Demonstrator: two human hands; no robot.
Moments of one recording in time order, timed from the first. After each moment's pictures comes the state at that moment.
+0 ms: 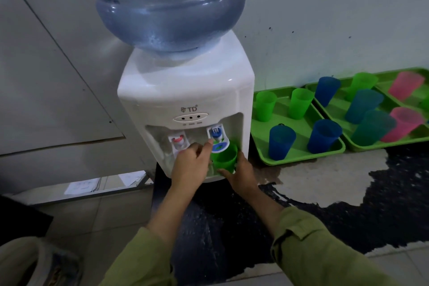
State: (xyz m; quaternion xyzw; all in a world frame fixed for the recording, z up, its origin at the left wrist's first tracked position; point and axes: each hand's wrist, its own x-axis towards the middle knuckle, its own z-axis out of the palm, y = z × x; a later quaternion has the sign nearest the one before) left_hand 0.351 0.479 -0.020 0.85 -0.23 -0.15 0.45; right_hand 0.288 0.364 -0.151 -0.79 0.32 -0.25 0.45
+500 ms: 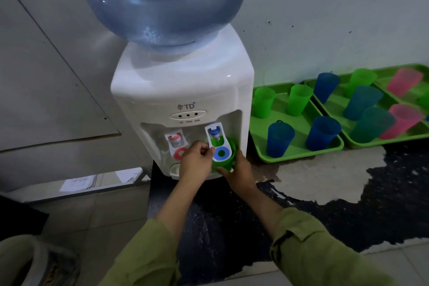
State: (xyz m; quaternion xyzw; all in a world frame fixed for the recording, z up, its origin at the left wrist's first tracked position) left_hand 0.358 0.458 -0.049 0.85 -0.21 -0.16 0.46; right_hand 0.286 0.365 -0.152 -0.78 0.32 -0.26 0.47
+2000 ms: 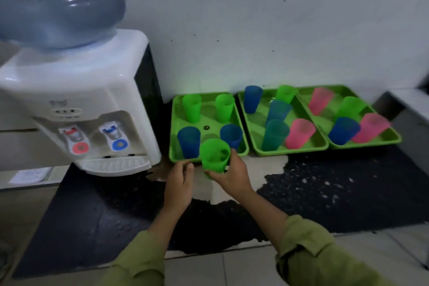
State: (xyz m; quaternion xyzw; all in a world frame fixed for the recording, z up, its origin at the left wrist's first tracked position) left_hand 0.153 0.330 -0.099 0.82 -0.23 -0.08 0.51; right_hand 0.069 0.207 -0.089 -0.80 0.31 -0.23 0.46
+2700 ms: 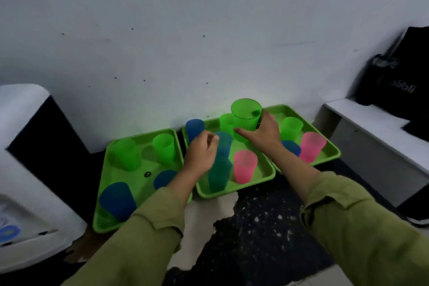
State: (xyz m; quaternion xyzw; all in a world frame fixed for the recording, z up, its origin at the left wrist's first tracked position) left_hand 0.122 0.054 -0.006 0.76 -0.43 -0.12 0.47; right_hand -0.003 -0.069 0.017 -0.78 0.41 -0.36 0.30
